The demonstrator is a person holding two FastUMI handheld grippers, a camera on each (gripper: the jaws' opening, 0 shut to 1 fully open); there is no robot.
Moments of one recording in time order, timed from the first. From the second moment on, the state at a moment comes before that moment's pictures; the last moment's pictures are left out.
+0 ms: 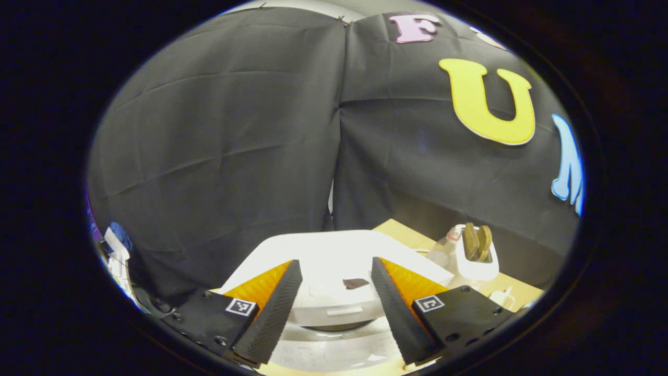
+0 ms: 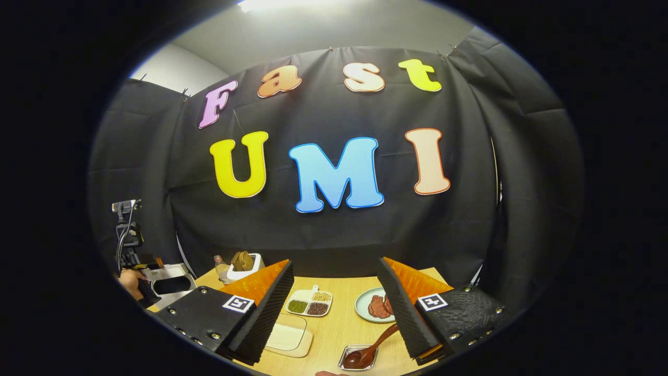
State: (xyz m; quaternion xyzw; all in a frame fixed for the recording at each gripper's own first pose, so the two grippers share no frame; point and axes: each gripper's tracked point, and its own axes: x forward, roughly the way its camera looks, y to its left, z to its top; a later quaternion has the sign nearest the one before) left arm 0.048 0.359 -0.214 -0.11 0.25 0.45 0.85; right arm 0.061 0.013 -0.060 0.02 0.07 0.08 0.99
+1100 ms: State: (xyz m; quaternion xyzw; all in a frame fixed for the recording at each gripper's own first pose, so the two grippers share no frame) left arm 0.042 0.344 -0.285 -0.10 0.32 0.41 0.85; right arm 0.044 0.025 -0.075 0.03 0.09 0.07 0.99
